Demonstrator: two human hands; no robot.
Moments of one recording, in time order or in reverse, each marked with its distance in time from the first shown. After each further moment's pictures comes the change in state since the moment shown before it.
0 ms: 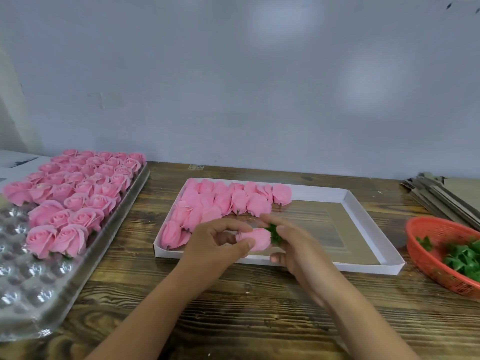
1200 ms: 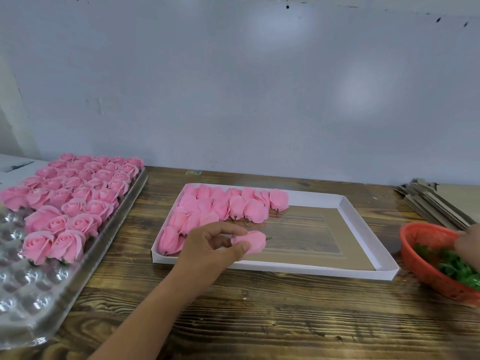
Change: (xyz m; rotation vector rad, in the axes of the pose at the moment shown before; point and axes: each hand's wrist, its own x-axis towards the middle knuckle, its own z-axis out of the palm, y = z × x) left_hand 0.000 0.008 -0.005 0.015 0.029 -0.044; right_hand 0.003 0.000 -0.352 -1.160 0.945 0.415
